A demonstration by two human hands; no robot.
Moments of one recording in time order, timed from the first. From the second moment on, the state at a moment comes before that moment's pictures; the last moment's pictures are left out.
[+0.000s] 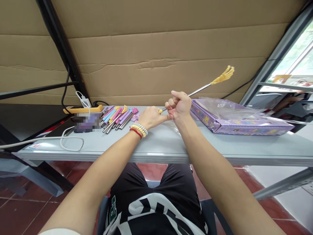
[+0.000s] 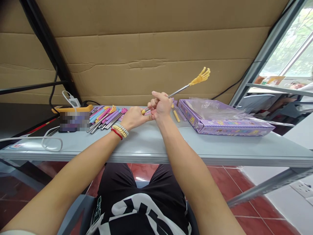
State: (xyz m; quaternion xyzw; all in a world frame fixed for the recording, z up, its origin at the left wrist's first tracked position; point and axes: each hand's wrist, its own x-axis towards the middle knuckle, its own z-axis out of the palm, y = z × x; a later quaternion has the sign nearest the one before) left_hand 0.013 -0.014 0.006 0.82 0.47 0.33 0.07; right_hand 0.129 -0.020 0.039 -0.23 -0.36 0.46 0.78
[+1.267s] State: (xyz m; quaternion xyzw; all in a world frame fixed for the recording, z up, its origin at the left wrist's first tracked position) left_hand -0.068 0.020 0.033 0.67 0.51 0.53 0.14; right_hand 0.223 -0.005 0.037 -0.23 -0.28 0.40 0.84
